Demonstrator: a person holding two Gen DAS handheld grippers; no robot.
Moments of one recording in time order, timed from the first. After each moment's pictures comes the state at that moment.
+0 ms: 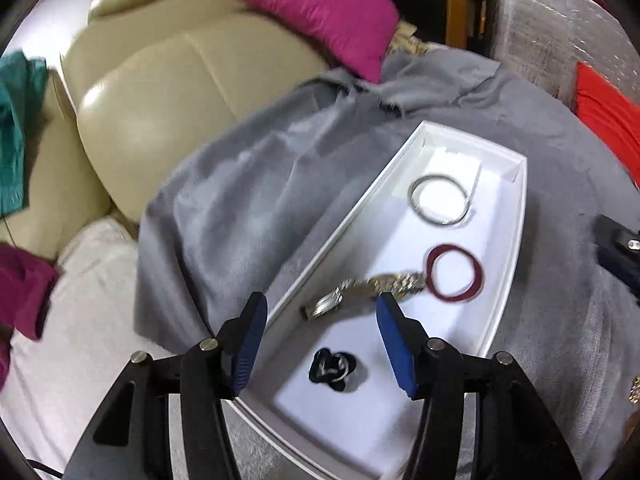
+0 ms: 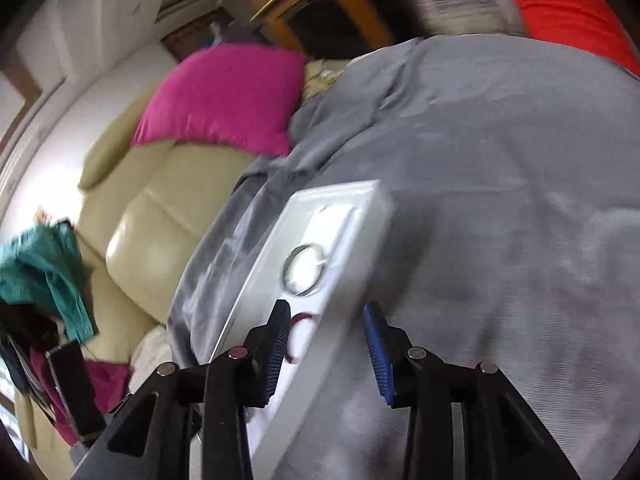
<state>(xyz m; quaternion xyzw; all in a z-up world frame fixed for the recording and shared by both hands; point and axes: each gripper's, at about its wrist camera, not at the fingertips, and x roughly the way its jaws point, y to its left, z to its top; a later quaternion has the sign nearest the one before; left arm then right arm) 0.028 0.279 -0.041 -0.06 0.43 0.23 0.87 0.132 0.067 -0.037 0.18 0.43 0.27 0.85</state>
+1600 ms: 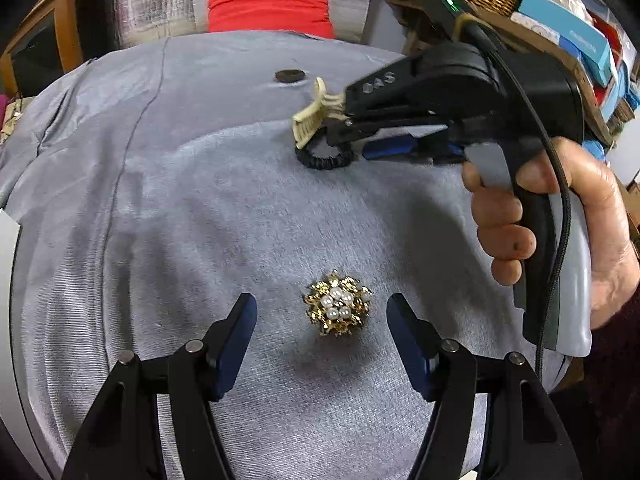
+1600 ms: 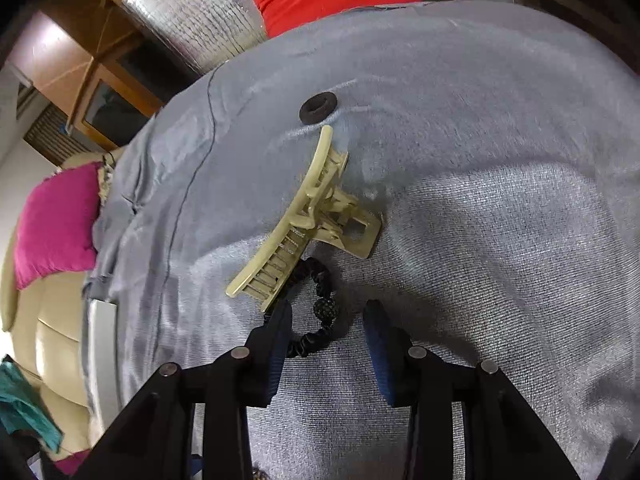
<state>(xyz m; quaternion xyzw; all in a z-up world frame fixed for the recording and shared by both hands) 0.060 -0.074 -0.078 0.08 0.47 -0.27 0.84 0.162 -0.253 -0.103 0.25 0.49 0.02 0.84</state>
